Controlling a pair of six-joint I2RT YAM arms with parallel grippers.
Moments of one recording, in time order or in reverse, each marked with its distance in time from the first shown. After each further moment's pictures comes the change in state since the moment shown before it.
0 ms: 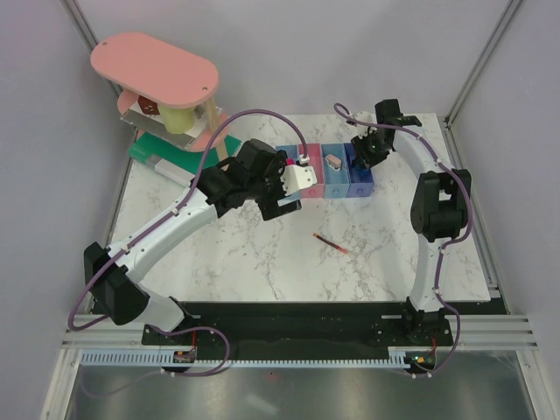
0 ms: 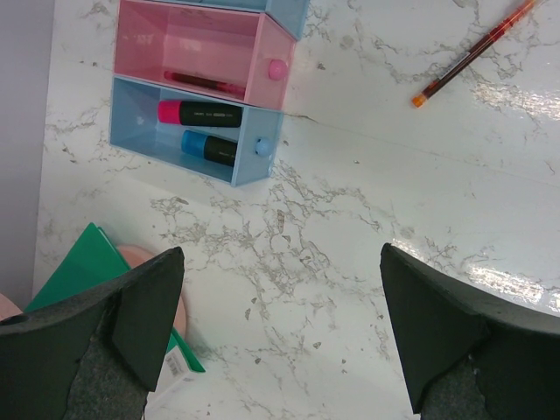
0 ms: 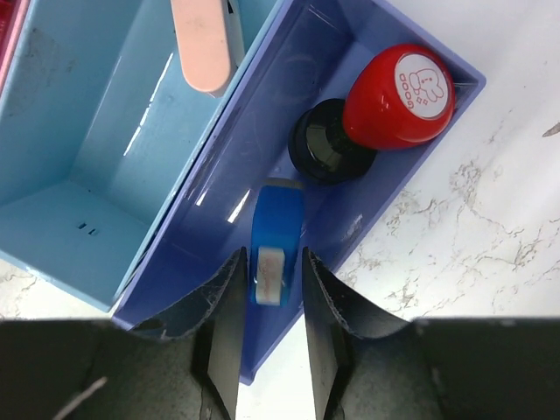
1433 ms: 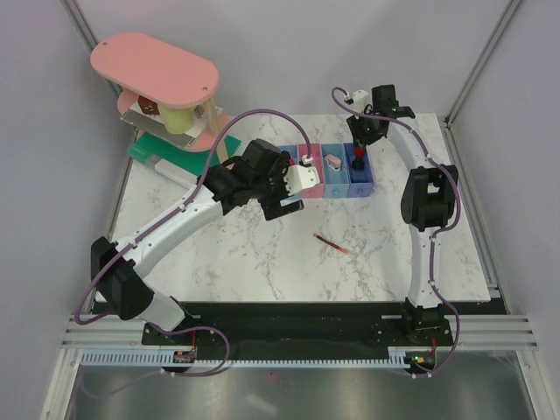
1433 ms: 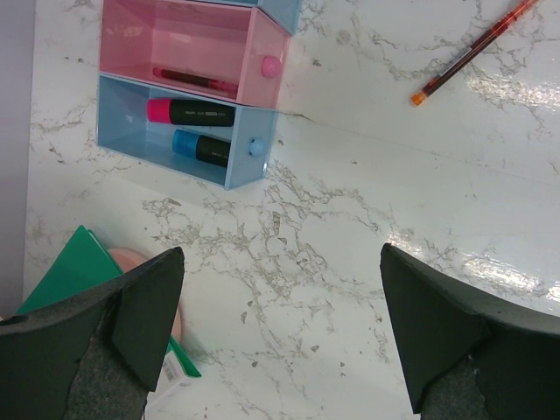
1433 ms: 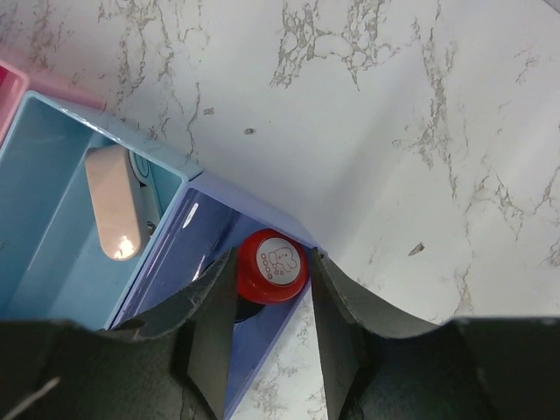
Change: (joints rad) left arm 0.000 0.040 0.011 0.000 0.000 0.000; right arm 0.006 0.195 0.299 0.108 0.055 0.020
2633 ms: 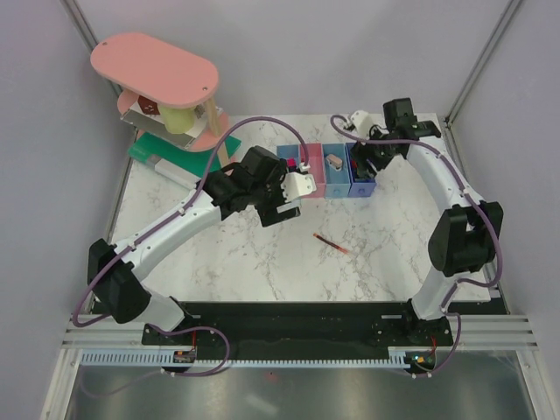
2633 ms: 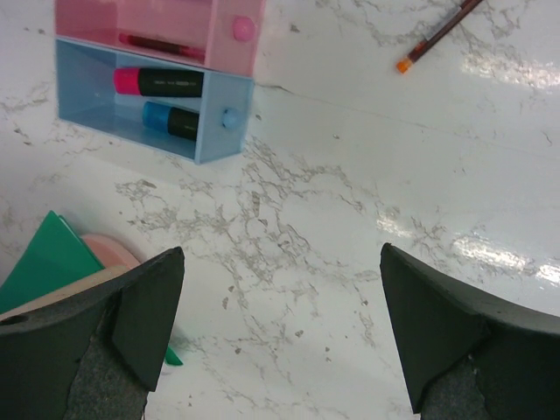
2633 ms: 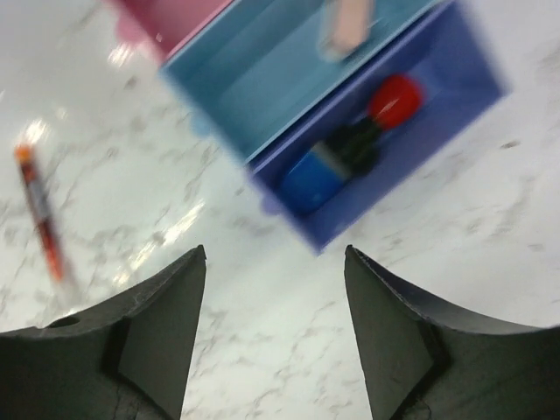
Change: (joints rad) left arm 0.000 -0.019 -0.054 0.004 -0.006 0.000; right arm 0.037 -0.537 -0.465 -0.124 -0.104 -0.238
